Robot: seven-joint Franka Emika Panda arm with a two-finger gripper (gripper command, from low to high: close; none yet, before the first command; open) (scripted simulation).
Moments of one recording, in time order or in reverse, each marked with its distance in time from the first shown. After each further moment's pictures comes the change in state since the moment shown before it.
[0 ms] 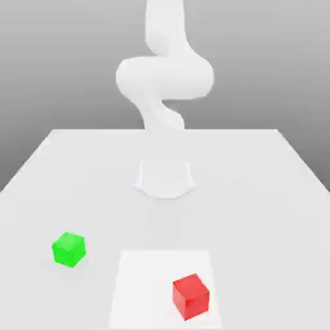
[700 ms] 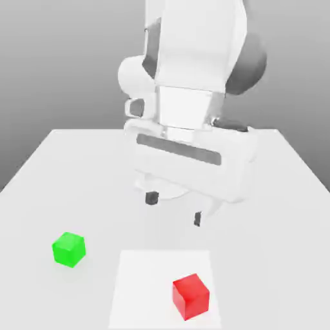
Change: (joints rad) arm -0.226 0.668 0.277 -0.168 -0.155 0.272 0.930
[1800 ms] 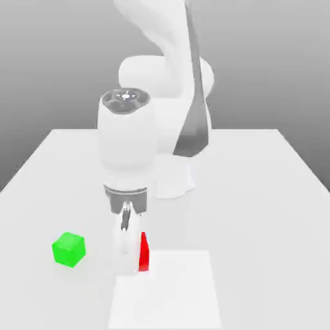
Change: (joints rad) arm -0.172 0.062 -0.214 -0.202 0.114 0.089 0.554
